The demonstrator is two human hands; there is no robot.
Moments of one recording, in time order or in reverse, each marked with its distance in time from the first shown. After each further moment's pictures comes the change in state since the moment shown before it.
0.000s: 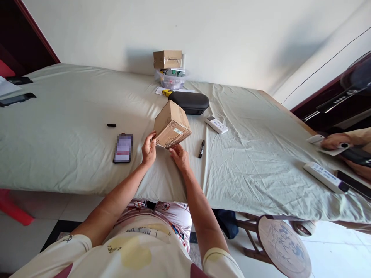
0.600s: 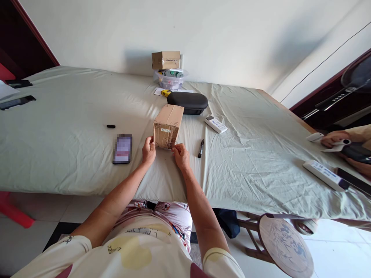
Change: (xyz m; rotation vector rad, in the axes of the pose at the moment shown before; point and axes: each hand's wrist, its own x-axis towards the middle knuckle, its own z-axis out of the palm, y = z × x) left_hand 0.000 -0.016 0.001 0.197 -0.001 -0.191; right_hand 0.002 0.011 0.002 0.032 0.110 0.007
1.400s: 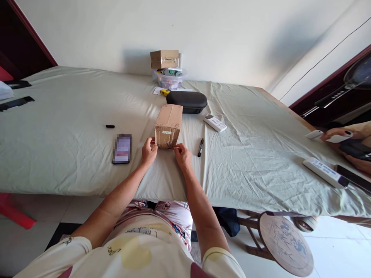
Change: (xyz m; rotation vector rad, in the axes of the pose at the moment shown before) left_hand 0.001 0.002 -0.004 0.124 -0.054 0.053; right_hand -0.001 -0.010 -0.009 -0.265 0.105 -0.050
